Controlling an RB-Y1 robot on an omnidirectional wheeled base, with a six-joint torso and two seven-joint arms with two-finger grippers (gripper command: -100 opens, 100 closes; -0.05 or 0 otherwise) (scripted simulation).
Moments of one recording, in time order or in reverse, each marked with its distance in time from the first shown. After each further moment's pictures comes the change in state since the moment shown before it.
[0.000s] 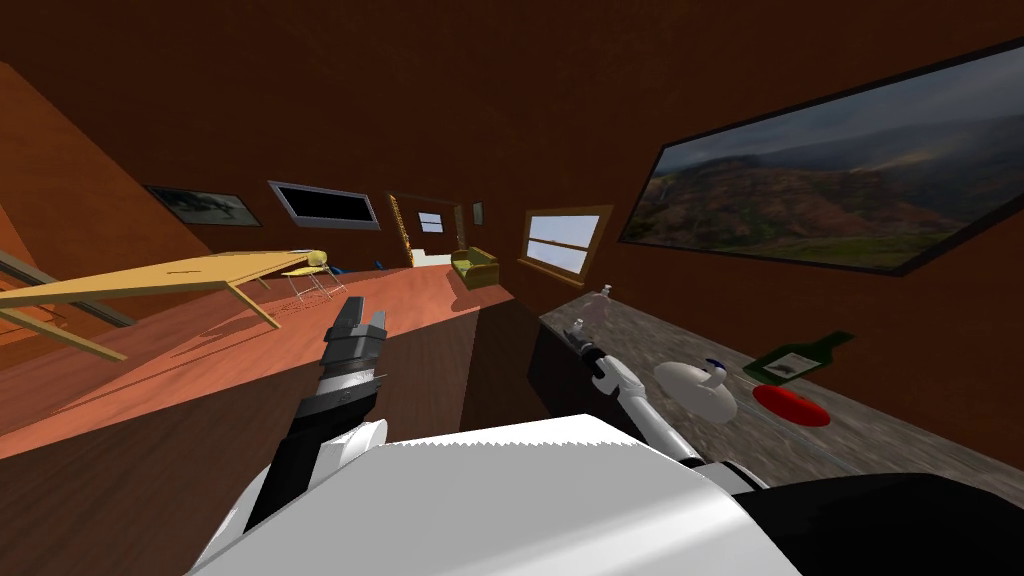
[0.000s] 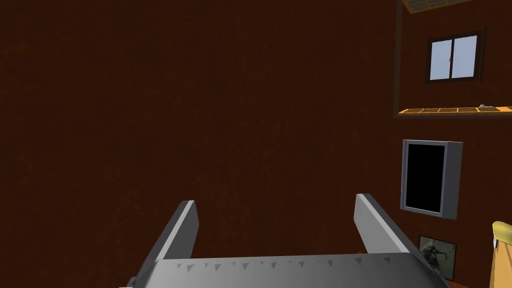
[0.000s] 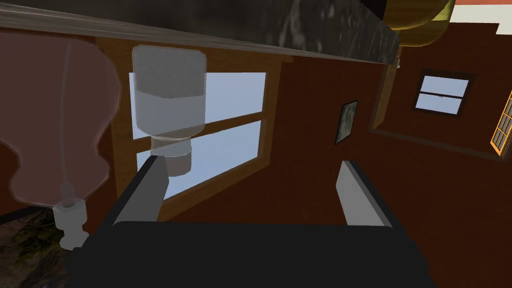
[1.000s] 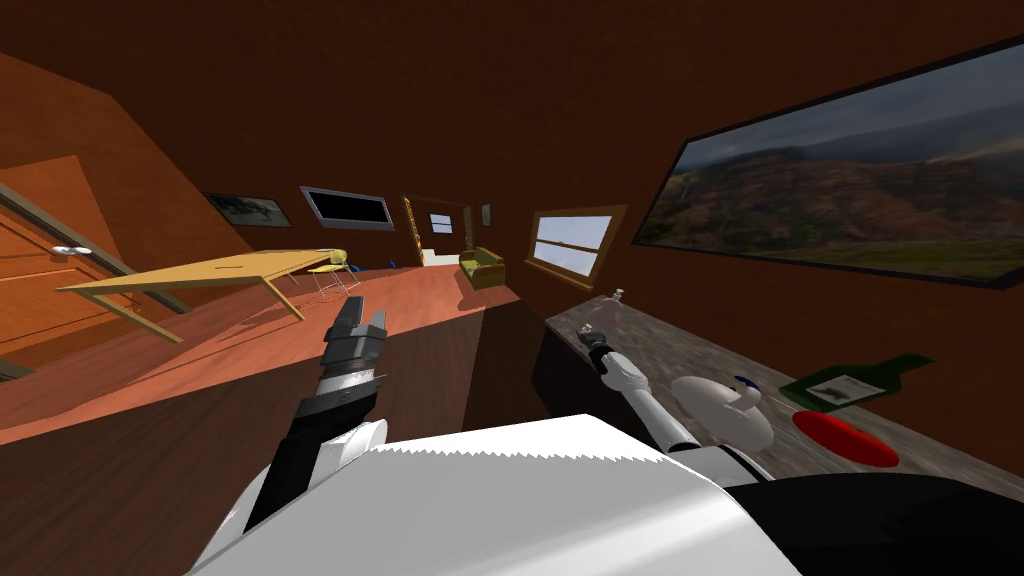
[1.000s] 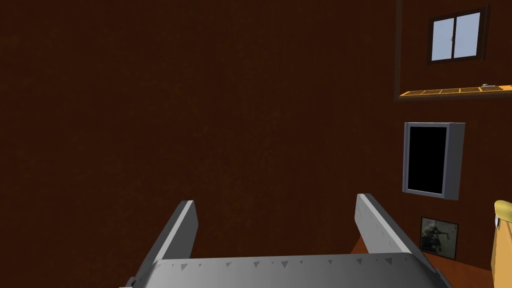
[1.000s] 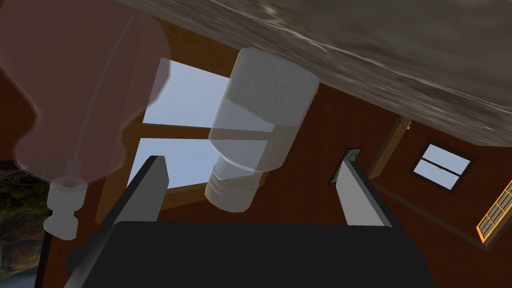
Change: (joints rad) left arm 0.000 0.000 0.000 0.000 0.000 0.000 0.000; right arm -0.069 -0.037 -0.046 0.146 0.215 0.108 0.020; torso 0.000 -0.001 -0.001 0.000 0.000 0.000
